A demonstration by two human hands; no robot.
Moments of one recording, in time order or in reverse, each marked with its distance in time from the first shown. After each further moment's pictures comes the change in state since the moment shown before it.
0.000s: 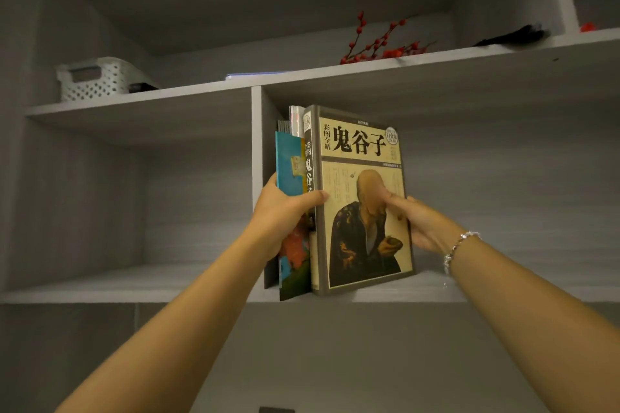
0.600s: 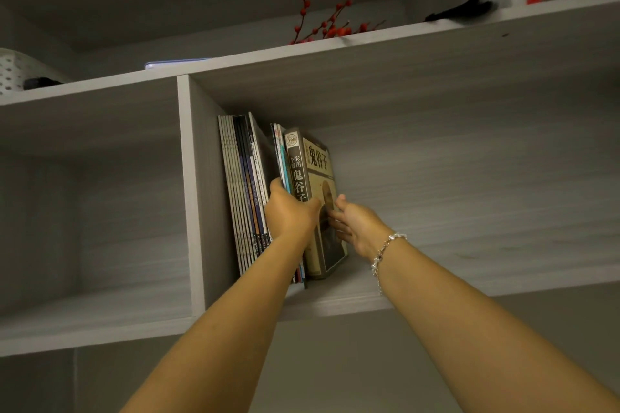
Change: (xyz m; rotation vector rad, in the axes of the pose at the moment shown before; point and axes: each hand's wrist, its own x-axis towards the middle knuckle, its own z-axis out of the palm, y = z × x) left_hand 0.062 -0.042 0.103 0.255 0.277 0.041; right_hand 0.039 0.029 0.017 -0.019 0.283 0.095
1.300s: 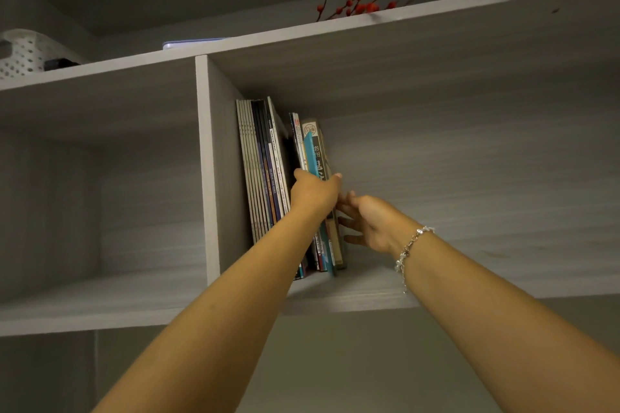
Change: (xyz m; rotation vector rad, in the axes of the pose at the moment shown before) left_hand 0.013 0.012 -0.004 0.022 -0.239 -0.153; right_hand 0.002 0.002 0.006 0.006 -0.162 0.056
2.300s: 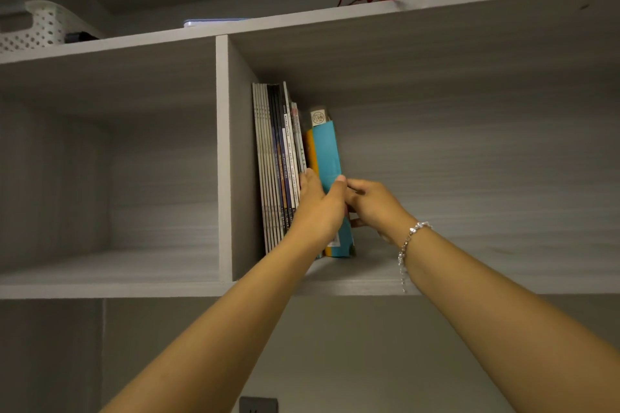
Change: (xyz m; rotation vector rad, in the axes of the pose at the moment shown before) left_hand -0.038 -0.031 -0.014 -0.108 -0.151 0.152; right_hand -0.010 0.002 0.010 -0.480 0.030 -0.361
